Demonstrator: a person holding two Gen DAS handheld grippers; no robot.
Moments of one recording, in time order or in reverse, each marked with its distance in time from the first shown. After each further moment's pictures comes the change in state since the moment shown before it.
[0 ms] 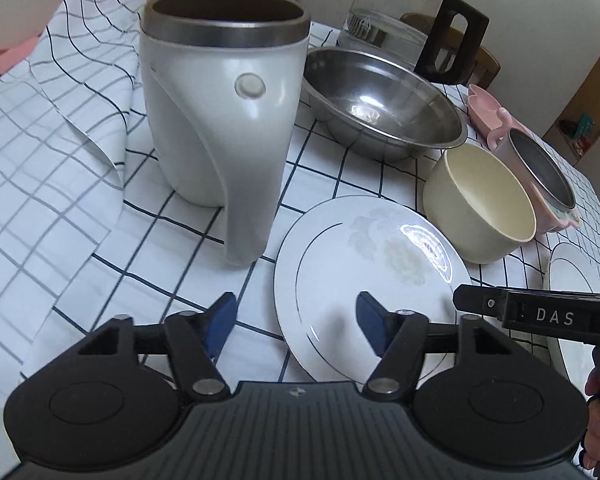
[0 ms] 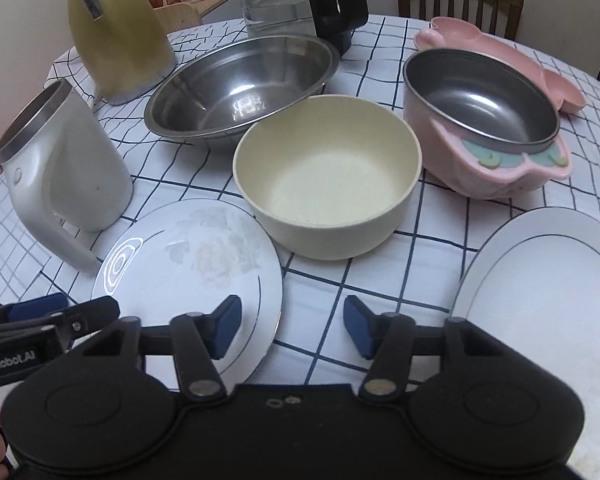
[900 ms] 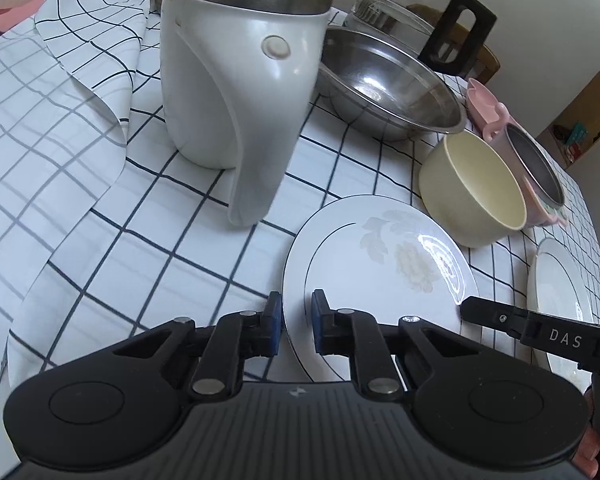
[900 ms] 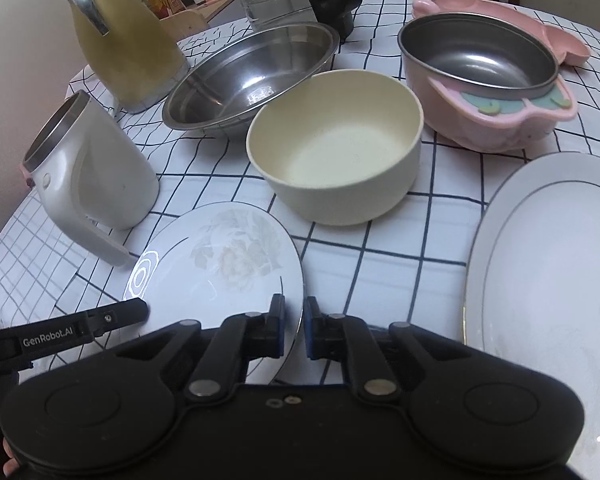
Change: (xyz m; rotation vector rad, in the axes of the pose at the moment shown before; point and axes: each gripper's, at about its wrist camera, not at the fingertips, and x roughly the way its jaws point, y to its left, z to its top) left arm -0.010 0.012 -0.012 -0.056 0.057 -0.055; right arm -0.012 -0.010 -0.019 0.077 0.005 0.113
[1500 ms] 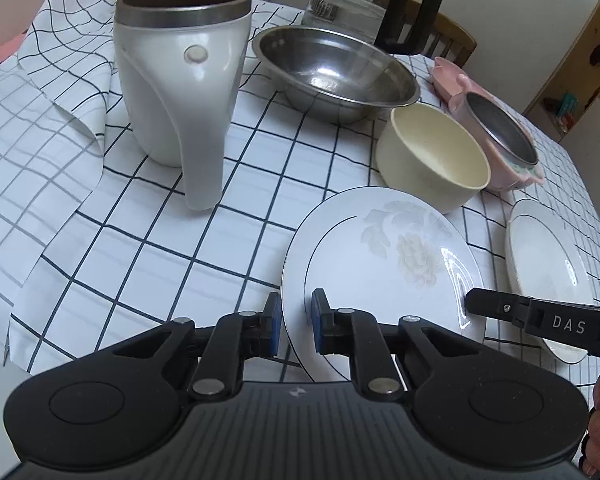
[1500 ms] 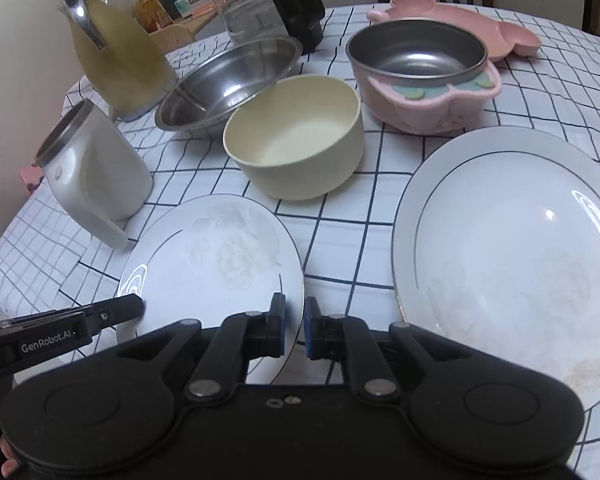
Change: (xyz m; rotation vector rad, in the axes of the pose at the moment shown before) left arm -0.014 -0.030 -0.013 0.100 -0.011 0.033; right arm -0.032 -0.015 -0.021 0.028 -0.020 -0.027
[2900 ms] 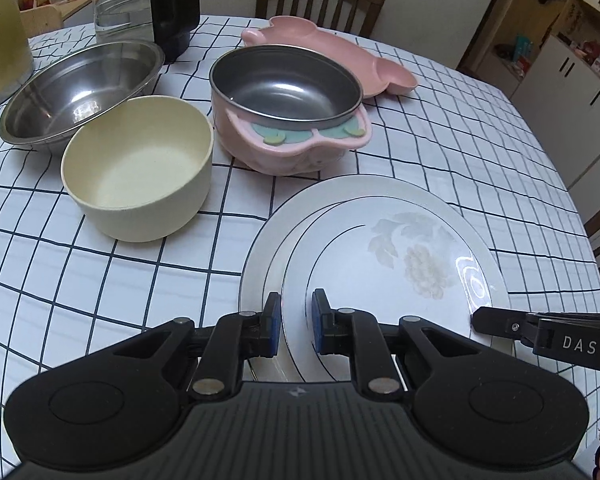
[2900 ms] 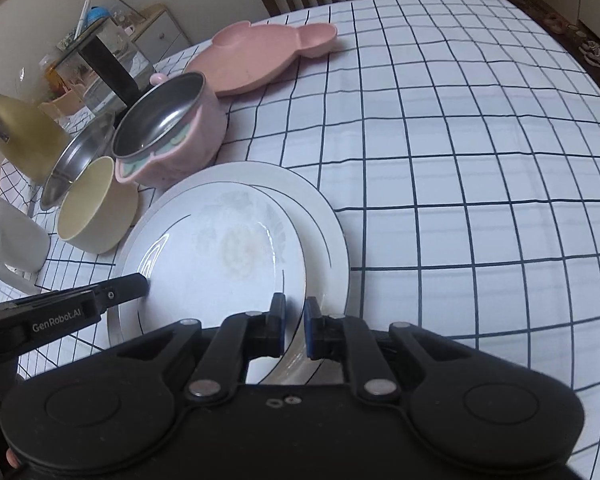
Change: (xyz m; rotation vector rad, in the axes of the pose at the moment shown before) left arm 0.059 -0.227 0.013 0.177 0.036 -0.043; right arm -0.071 -0.206 0.012 0.158 -0.004 -0.064
